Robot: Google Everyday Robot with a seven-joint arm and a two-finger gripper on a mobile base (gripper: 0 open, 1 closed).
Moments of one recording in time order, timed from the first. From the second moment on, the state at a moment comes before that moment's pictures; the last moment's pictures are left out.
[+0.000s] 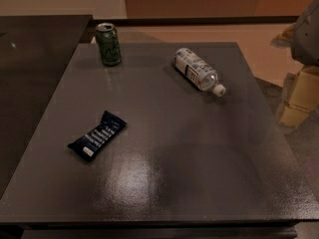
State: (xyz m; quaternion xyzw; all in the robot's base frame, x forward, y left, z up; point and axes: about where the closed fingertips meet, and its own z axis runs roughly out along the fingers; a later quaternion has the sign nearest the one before) arm 0.438 -0.217 0.976 -0.60 0.78 -0.03 0.16
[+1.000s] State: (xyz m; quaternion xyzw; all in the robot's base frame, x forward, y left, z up) arm 0.464 -0.214 0.971 -0.58 0.80 -0.03 0.15
